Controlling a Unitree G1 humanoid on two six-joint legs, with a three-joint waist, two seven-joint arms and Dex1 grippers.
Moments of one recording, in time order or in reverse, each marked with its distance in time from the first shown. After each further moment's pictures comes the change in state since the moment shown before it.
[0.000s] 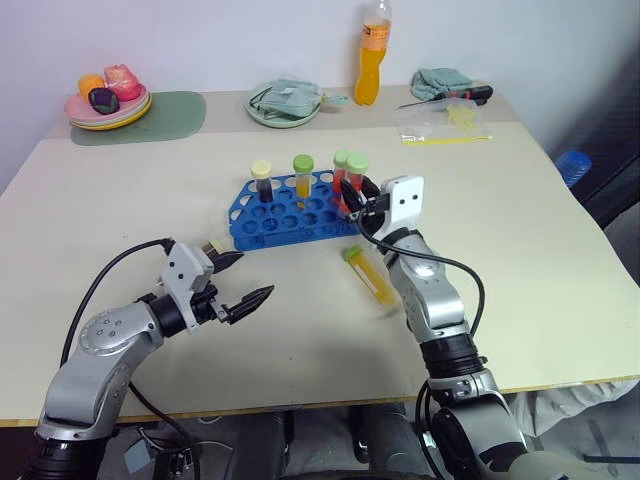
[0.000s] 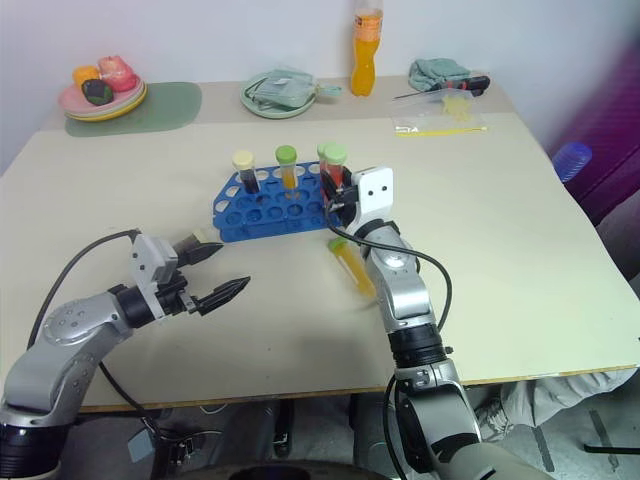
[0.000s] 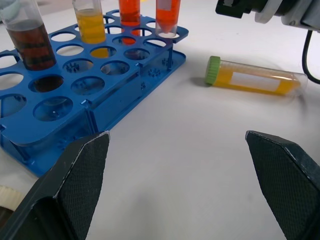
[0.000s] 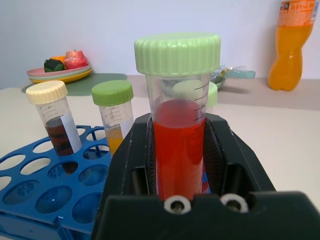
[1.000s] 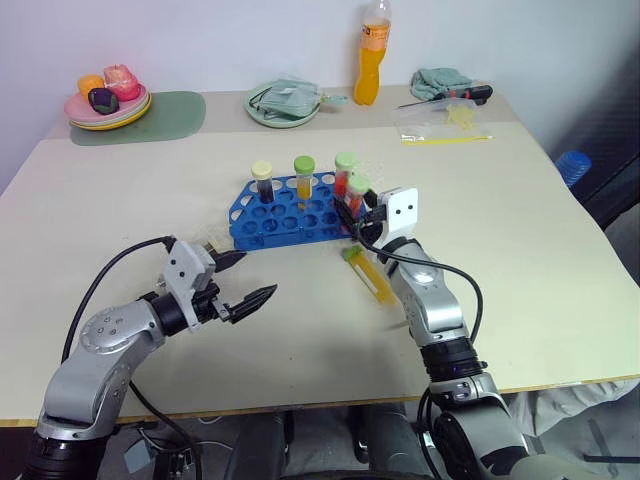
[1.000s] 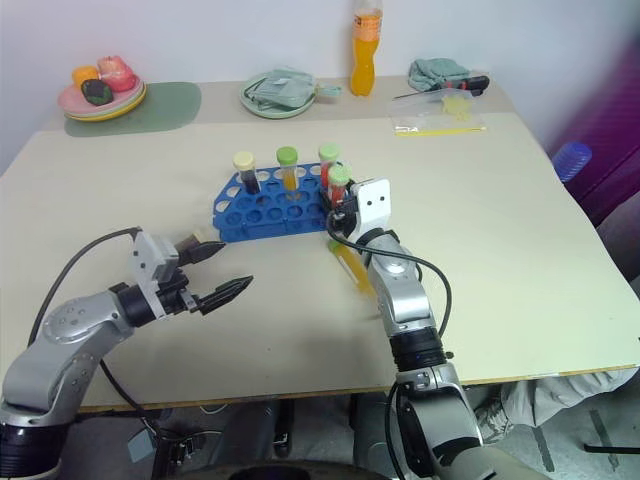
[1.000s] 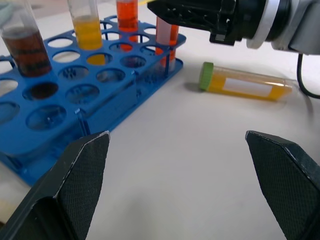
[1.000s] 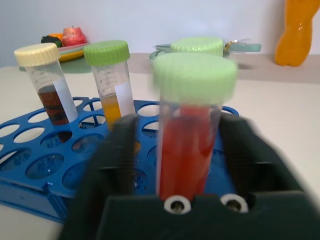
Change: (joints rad) left arm 0.009 0.004 0.002 -0.015 -0.019 0.014 -0.011; right arm 0.027 -0.013 -0.001 0.007 -0.009 0.031 0.035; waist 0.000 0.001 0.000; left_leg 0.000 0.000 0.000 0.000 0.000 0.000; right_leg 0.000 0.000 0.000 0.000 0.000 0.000
